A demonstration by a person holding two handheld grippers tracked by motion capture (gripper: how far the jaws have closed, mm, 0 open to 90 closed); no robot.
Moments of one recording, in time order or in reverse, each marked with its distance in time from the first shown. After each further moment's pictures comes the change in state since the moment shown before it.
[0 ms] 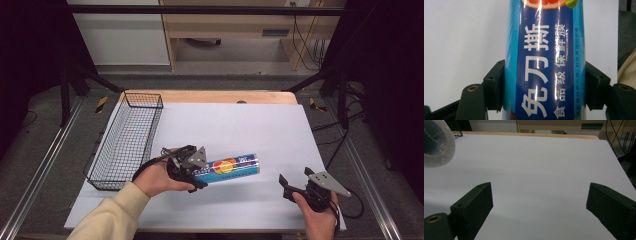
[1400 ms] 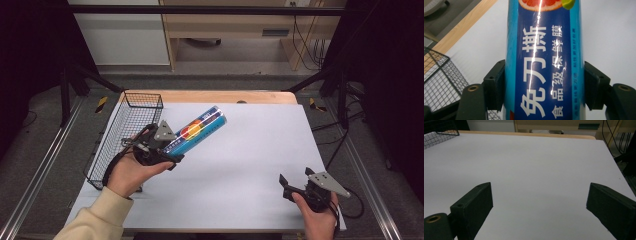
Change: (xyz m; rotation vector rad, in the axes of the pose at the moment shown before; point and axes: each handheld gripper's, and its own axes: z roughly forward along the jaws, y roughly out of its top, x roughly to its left) left arm 0.015 -0.026 -0.084 -0.063 0.354 -0.349; right arm 0.001 0.000 -0.001 0.000 -0.024 -0.006
